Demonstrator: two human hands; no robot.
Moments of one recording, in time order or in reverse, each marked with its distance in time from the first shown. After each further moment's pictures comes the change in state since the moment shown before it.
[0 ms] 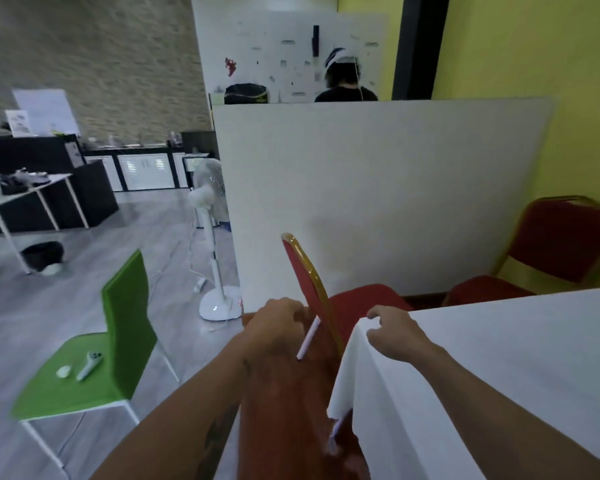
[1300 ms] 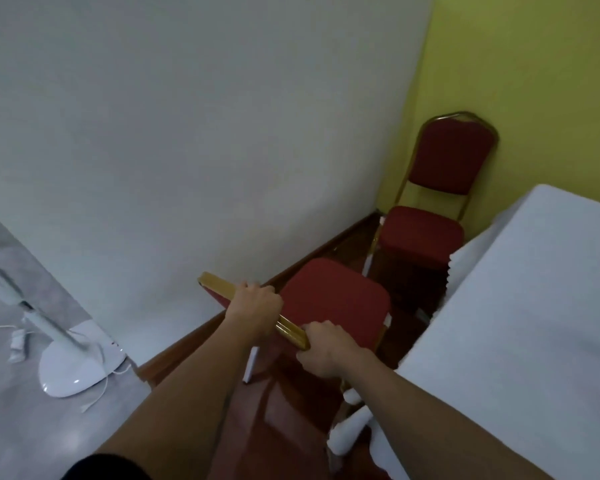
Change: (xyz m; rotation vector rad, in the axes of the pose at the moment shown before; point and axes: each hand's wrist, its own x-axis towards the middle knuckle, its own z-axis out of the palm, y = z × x) left_hand 0.533 -0.144 0.019 0.878 -0.238 0.738; right_hand 0.420 -0.113 0.114 -0.053 -0.135 0.360
